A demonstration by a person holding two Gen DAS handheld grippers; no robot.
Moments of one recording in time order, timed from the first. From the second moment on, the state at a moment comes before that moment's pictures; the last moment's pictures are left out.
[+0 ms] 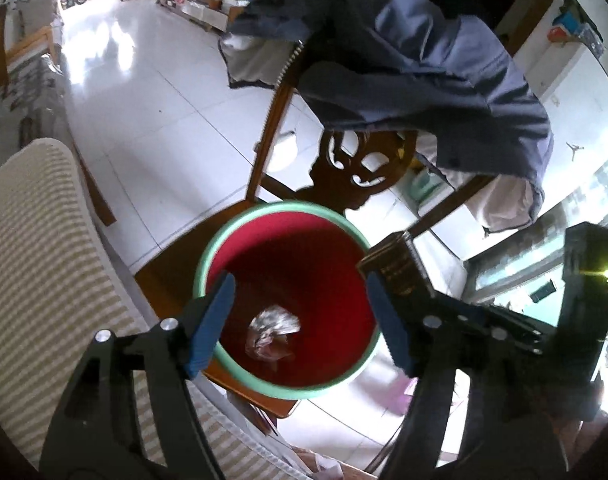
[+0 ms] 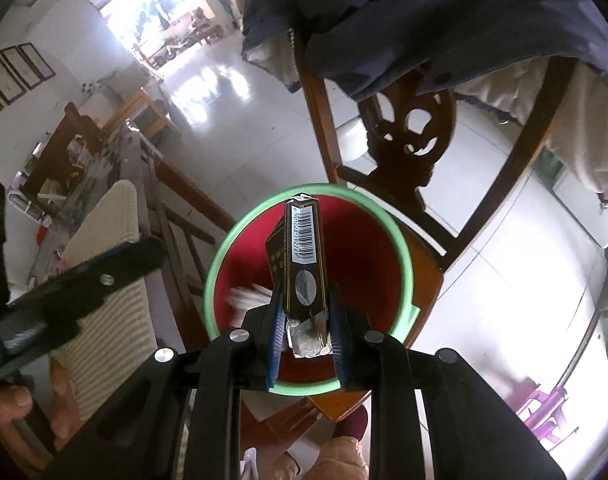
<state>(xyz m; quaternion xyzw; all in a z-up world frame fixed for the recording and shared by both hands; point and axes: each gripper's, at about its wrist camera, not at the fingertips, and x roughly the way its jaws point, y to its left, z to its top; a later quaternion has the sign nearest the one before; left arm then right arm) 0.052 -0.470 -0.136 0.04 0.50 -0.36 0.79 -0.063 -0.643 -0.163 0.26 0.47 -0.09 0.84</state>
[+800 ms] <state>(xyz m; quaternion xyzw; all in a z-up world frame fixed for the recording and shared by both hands) 0.024 -0.368 -0.103 0.01 0.48 -0.29 0.83 -0.034 -0.607 -0.201 0.27 0.52 -0.05 0.81</state>
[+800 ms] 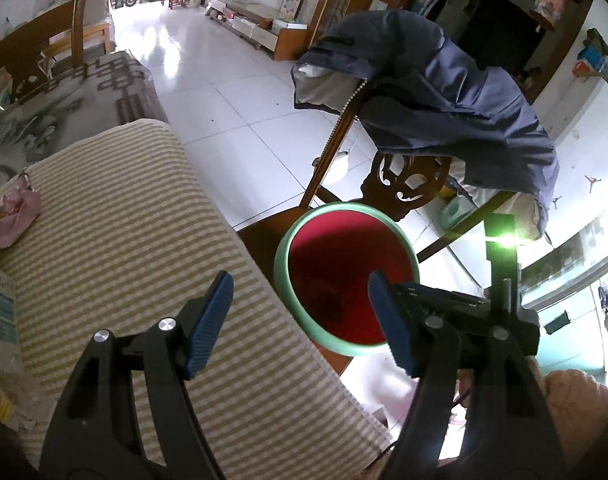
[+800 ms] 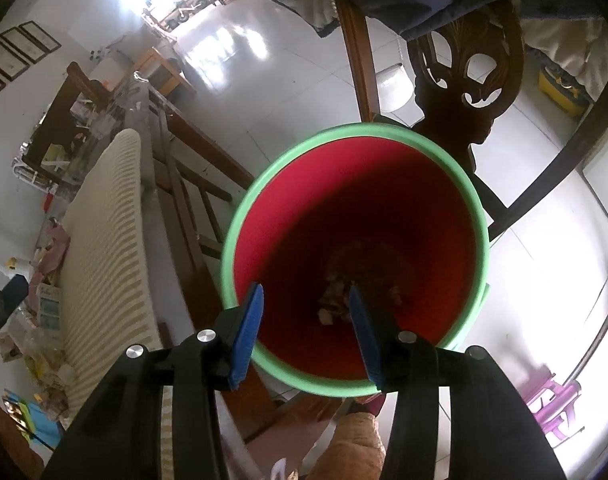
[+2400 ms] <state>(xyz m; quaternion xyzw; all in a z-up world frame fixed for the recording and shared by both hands) -0.028 0.029 -0.164 -0.06 0.55 -0.14 0.82 -0.001 -0.175 -0.058 0.08 0.42 0.21 0.88</state>
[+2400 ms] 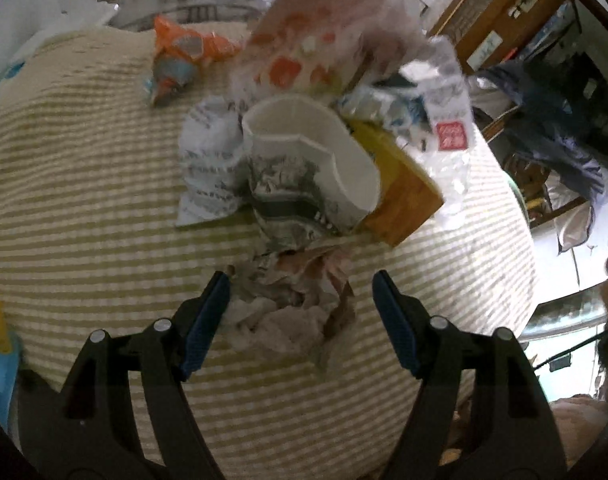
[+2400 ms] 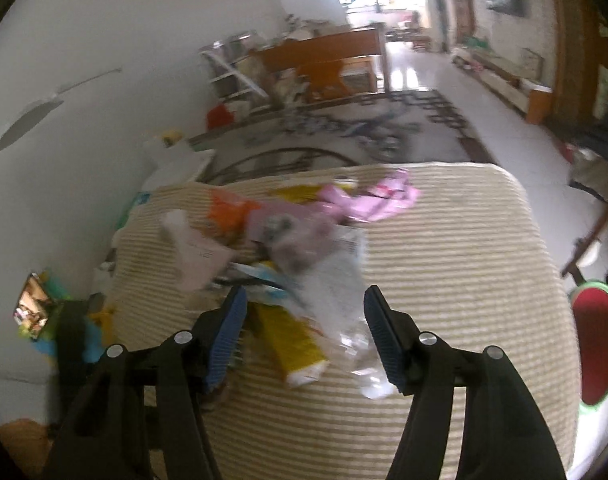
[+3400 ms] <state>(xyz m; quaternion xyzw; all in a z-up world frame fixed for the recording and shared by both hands) -0.033 0.060 -0.171 -0.07 0.54 -0.14 0.82 0.140 -0.075 -0.102 -0.21 0.53 0.27 0.78</state>
